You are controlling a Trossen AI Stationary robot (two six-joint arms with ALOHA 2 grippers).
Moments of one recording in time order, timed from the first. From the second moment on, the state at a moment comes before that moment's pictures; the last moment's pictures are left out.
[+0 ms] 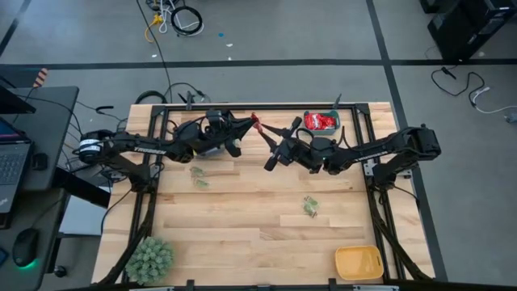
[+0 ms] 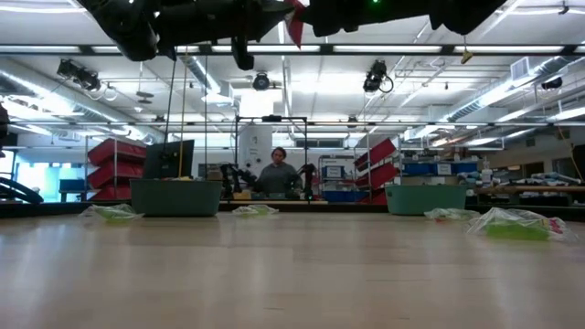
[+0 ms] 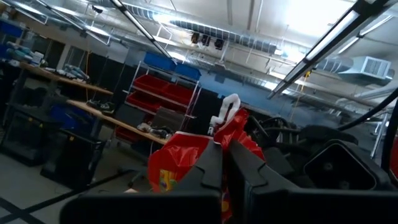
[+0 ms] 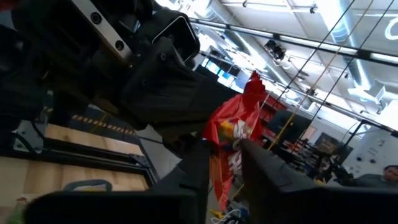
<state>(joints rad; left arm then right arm) 0.21 1.42 0.73 1.10 -0.11 -0.35 0.02 1.54 0.89 0.87 0.57 -0.65</state>
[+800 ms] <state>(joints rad) 0.24 1.42 0.73 1.10 -0.07 -0.18 0.03 1.47 0.90 0.78 0.71 -0.65</state>
